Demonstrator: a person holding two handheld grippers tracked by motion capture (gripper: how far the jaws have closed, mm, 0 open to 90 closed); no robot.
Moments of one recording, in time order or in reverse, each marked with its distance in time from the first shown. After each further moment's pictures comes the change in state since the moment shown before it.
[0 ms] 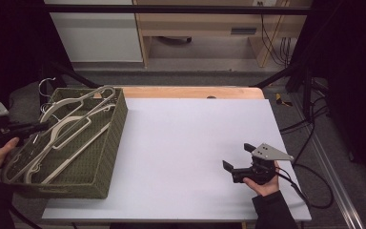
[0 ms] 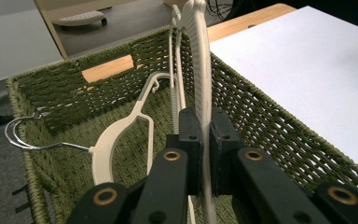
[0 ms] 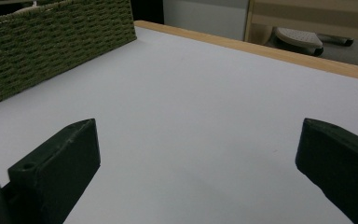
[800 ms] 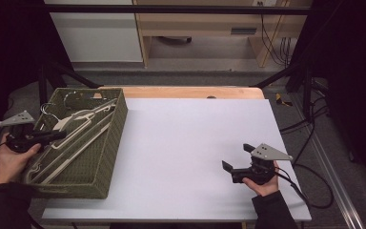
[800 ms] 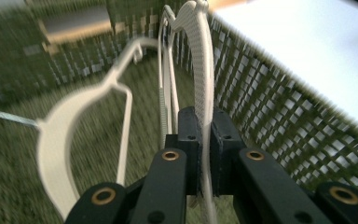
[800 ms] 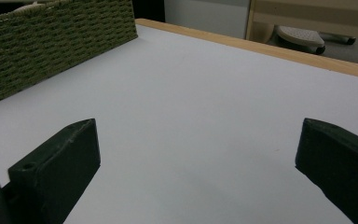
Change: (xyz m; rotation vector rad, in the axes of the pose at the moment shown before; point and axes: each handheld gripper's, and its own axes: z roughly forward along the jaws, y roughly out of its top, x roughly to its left) left arm -0.001 -0.035 0.052 0.071 -0.059 -0.084; right arm 0.001 0.000 0.001 0.007 0.004 0.001
